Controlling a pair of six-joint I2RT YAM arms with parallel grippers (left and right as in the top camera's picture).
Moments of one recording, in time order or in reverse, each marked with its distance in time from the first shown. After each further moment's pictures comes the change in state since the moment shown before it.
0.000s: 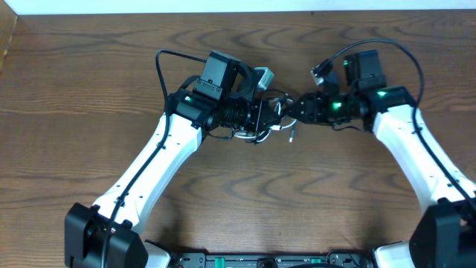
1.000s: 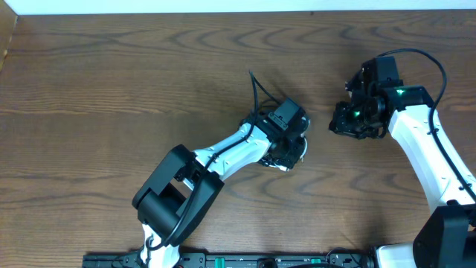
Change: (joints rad) left arm -0.294 0.382 -0.055 0.148 -0.360 0.106; right arm -0.118 -0.034 0.000 -0.274 0.378 -0.064
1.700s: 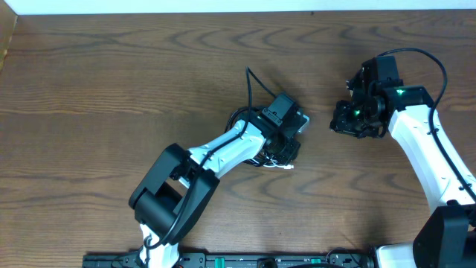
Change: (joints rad) left arm 0.029 0.004 -0.008 0.030 -0.037 0.094; right arm 0.000 0.000 0.000 0.016 0.032 0.040
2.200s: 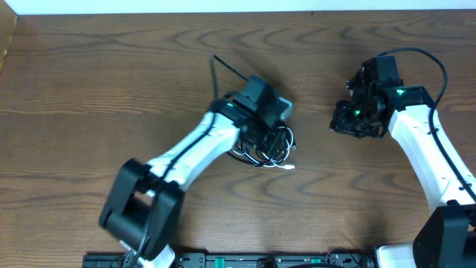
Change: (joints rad) left arm 0.120 -0.154 0.000 -0.146 0.134 0.084; right arm 0.000 0.000 0.000 0.003 0.000 0.000
